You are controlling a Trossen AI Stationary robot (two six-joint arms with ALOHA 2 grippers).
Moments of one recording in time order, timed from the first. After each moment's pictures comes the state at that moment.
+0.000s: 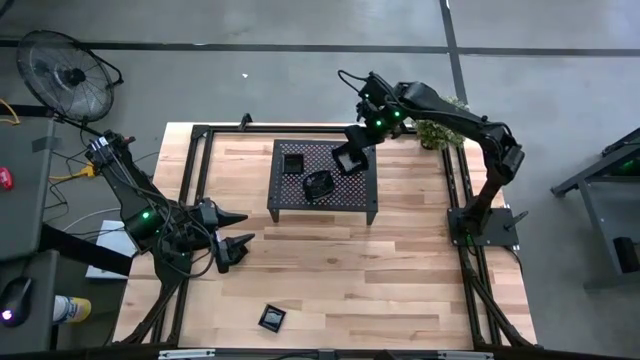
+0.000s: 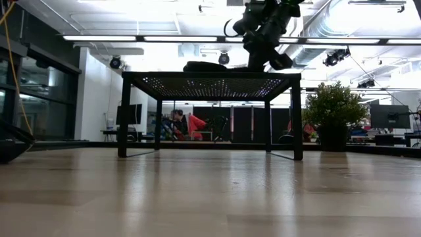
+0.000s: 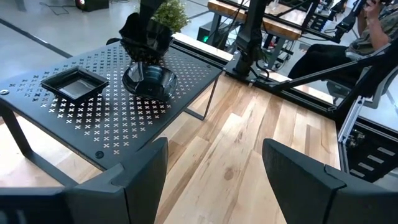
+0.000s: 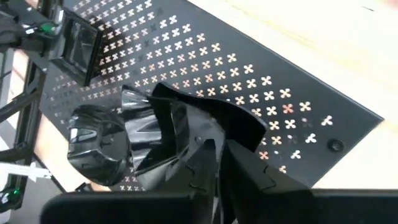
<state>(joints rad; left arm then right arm) -0.89 1.01 0.99 -0.76 -1.12 -1.03 -0.60 1.74 1.71 -1.10 -0.36 0.55</state>
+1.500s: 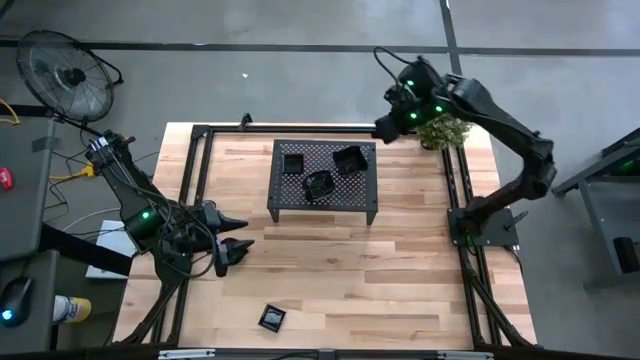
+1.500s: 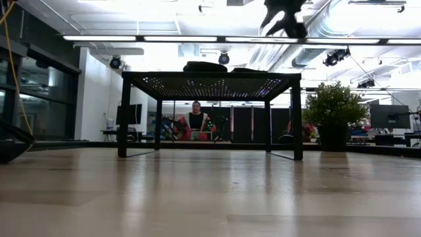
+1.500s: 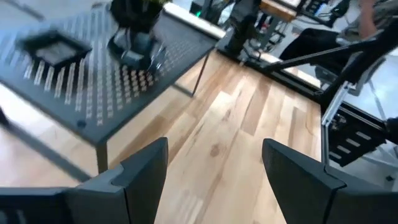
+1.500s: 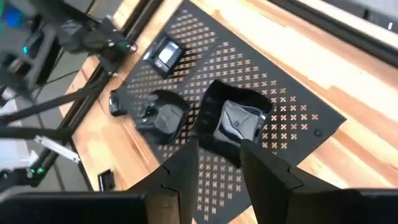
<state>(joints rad) -0.88 1.00 0.99 -0.78 -1.02 -1.11 -0.62 1.46 1.71 -1.11 -0.39 0.43</state>
